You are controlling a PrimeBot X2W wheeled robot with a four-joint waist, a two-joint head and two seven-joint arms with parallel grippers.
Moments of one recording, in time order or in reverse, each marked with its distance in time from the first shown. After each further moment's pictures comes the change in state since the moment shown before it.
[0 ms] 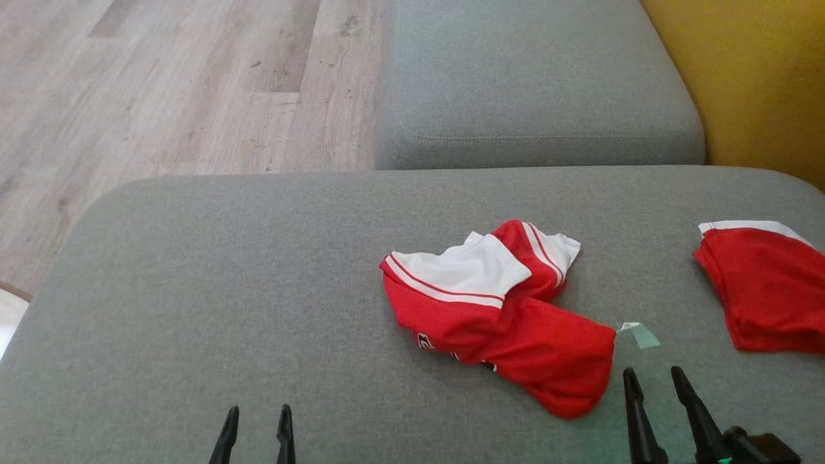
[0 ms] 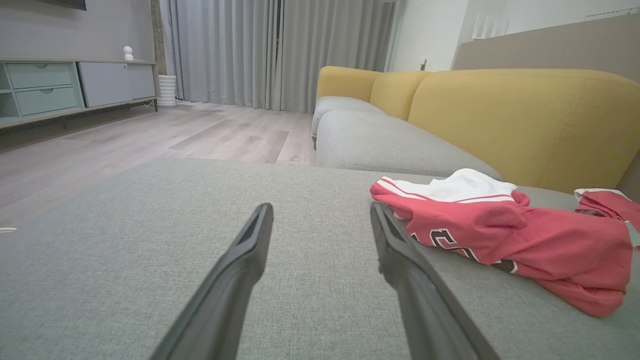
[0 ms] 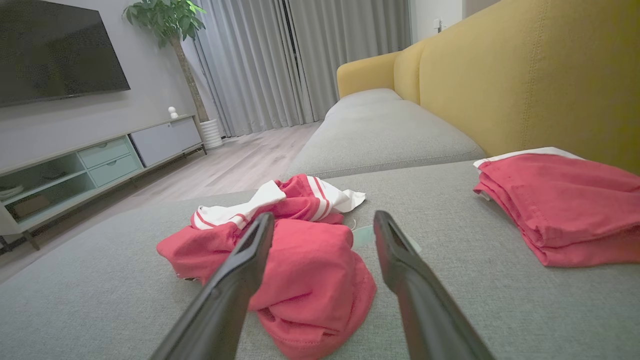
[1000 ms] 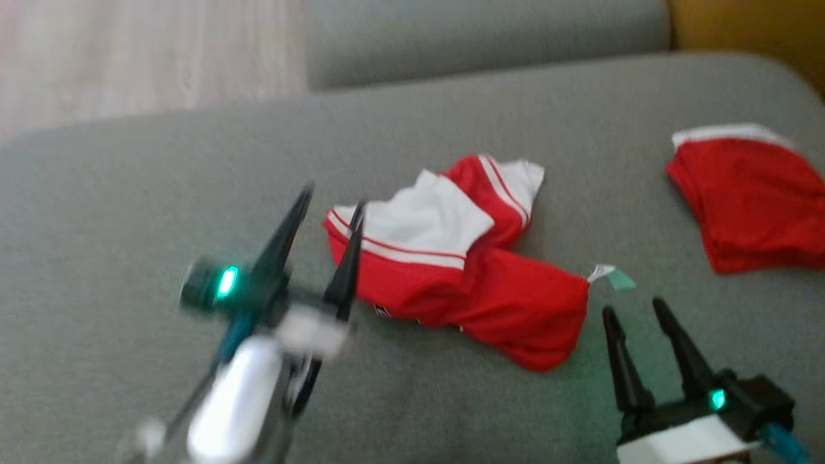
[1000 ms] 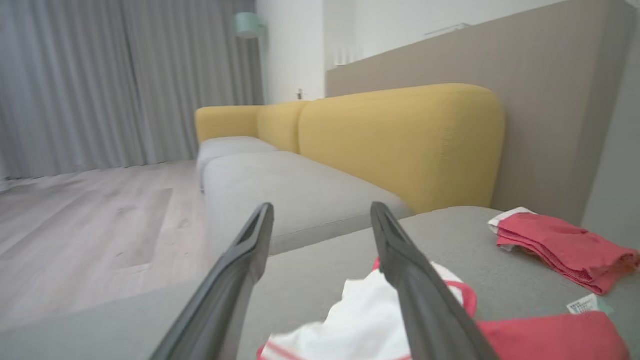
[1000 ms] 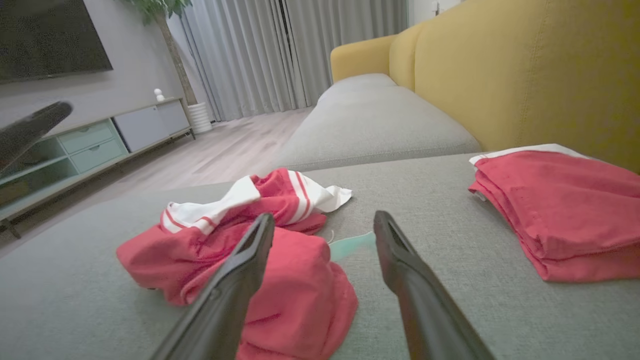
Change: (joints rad) left arm -0.596 -0.005 -0.148 0.217 0.042 -0.089 0.006; right arm -0.115 -0.056 0.083 -0.068 -0.008 0.000 0.000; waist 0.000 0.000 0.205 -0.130
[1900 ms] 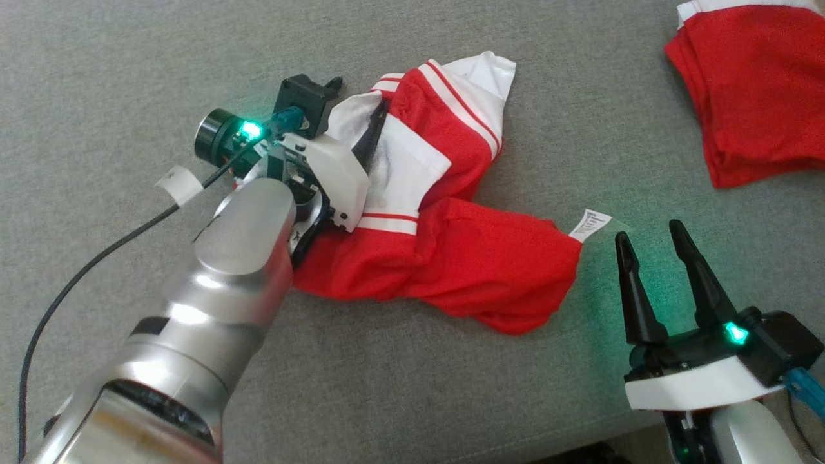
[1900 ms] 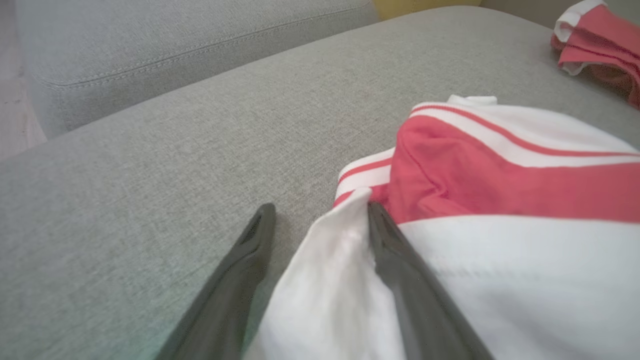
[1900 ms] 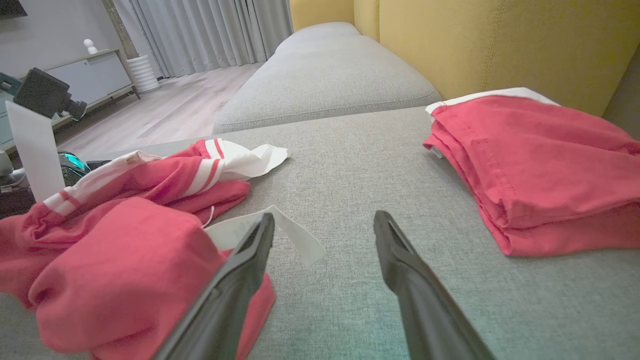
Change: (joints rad) left arm -0.684 -0.018 -0.328 0.676 -0.241 -0.053 0.267; right arm -0.156 -0.036 0.001 -0.058 0.020 0.000 0.000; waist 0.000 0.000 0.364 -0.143
